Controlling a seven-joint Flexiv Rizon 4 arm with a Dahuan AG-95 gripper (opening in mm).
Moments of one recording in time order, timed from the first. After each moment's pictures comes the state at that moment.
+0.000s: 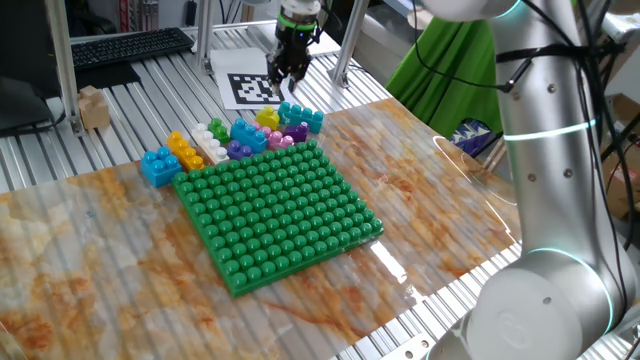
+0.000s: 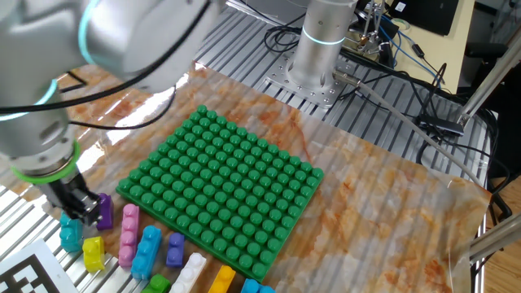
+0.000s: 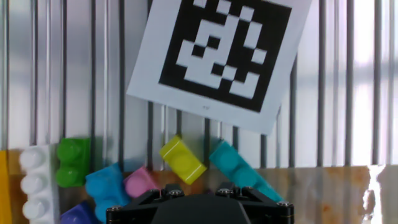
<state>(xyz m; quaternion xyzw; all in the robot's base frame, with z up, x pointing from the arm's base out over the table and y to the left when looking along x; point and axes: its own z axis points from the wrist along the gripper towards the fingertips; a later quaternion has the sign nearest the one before) 0.783 -0.158 0.118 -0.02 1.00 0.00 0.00</state>
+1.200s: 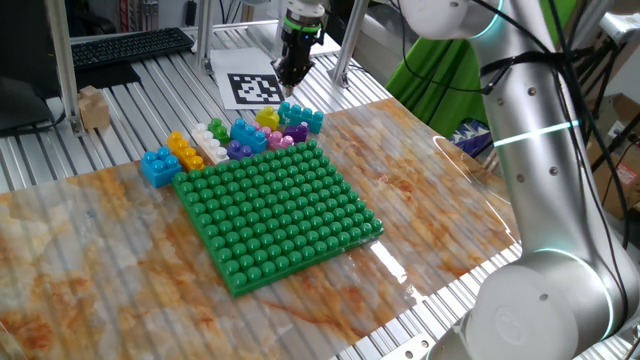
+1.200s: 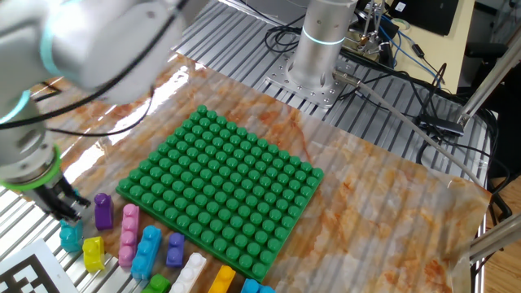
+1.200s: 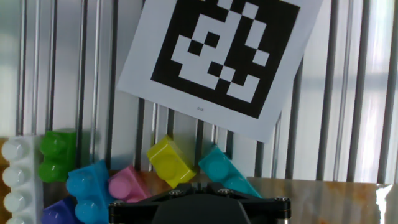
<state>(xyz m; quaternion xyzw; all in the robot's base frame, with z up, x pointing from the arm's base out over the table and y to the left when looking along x) 0.783 -0.170 0.097 -0.05 1.00 0.02 -0.03</state>
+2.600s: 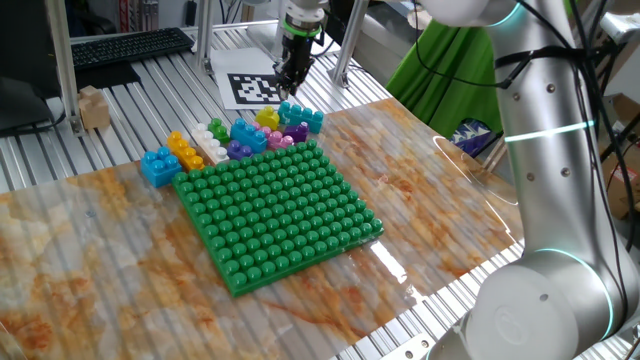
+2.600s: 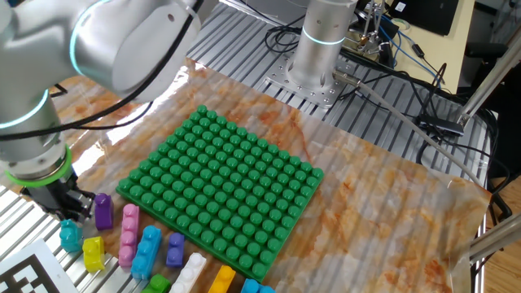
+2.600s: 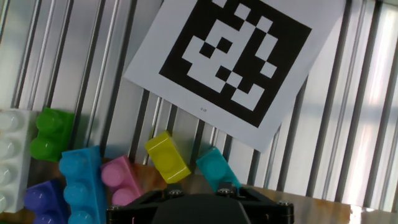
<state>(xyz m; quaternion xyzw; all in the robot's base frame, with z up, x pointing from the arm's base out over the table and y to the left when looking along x) 0.777 -0.175 0.094 -0.12 0.99 -0.01 0.02</state>
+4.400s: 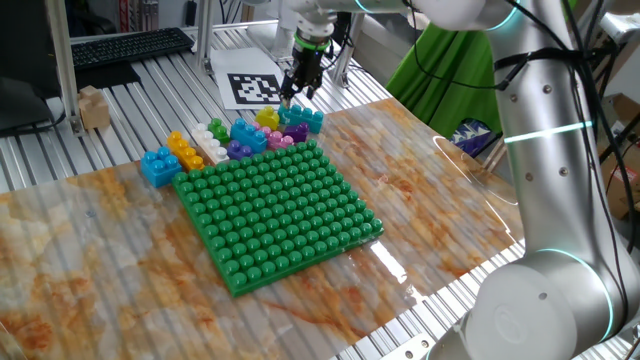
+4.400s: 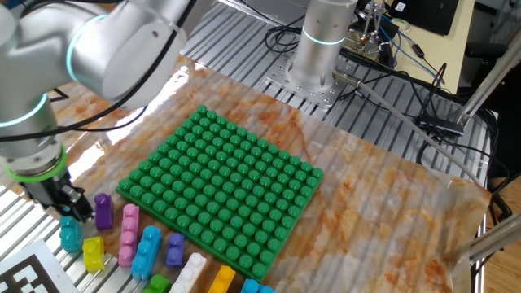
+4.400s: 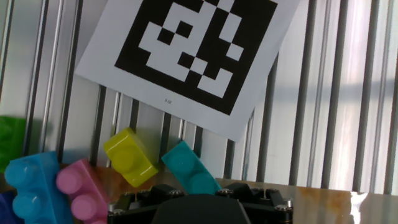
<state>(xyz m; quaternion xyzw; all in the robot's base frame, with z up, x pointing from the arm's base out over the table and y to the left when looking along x) 0.771 -0.208 0.061 -0.09 1.00 -0.02 0.02</state>
